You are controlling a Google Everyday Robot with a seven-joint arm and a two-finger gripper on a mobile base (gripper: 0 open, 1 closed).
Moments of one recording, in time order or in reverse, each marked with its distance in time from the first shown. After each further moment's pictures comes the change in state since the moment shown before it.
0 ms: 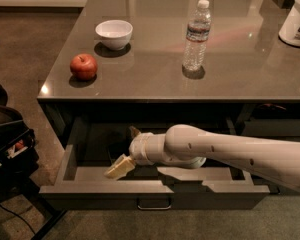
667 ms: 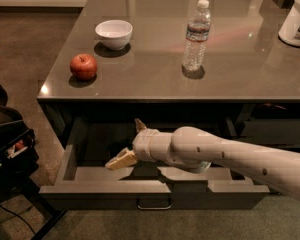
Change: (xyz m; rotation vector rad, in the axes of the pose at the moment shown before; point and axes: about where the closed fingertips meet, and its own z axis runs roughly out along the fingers) arm -0.022 -0.017 -0.020 0.108 -0.080 0.002
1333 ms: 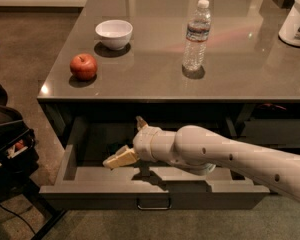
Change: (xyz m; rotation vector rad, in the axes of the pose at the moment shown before) arm -0.024 0.006 -0.023 0.018 -0.023 0.045
